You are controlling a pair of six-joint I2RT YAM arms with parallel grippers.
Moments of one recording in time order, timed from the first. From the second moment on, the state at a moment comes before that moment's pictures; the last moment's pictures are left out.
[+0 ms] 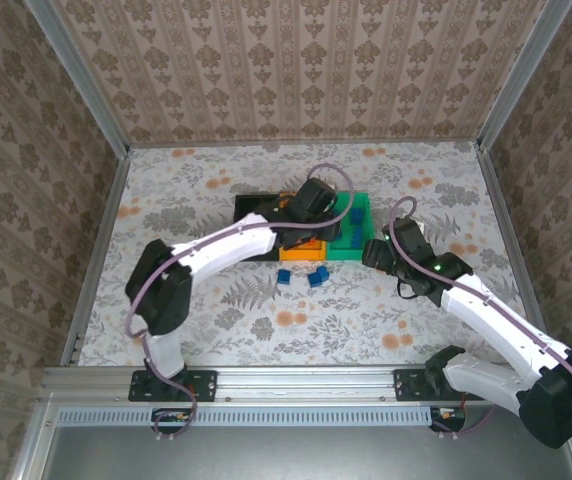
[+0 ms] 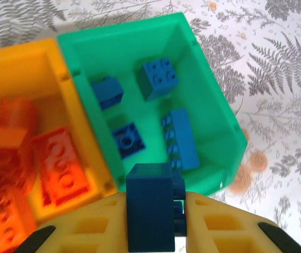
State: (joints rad) left arm -0.91 1.89 1.53 -0.44 -0.05 -0.50; right arm 0.46 1.03 0.76 -0.64 0.26 0.68
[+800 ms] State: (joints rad) left arm -0.87 1.78 1.50 -0.44 0.03 -0.53; right arm 0.50 1.03 0.72 -0.57 0.14 0.66
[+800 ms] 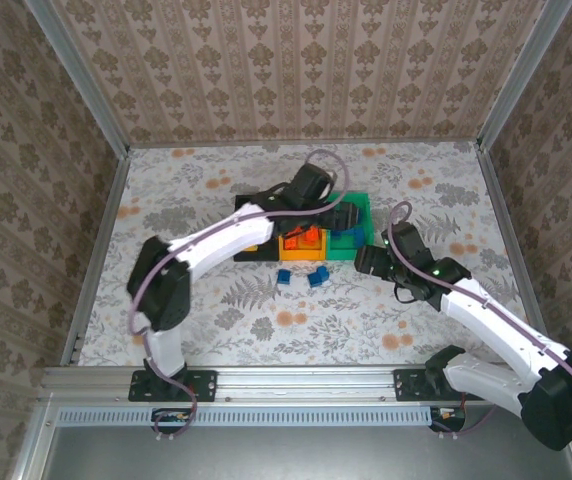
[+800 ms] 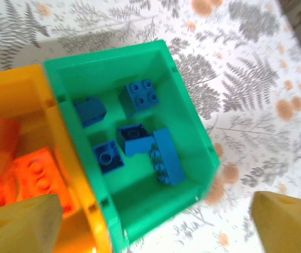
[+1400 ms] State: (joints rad) left arm -0.77 0.70 0.62 -0.61 -0.24 -0.65; right arm 0.95 1.61 1.08 -0.47 0.19 0.75
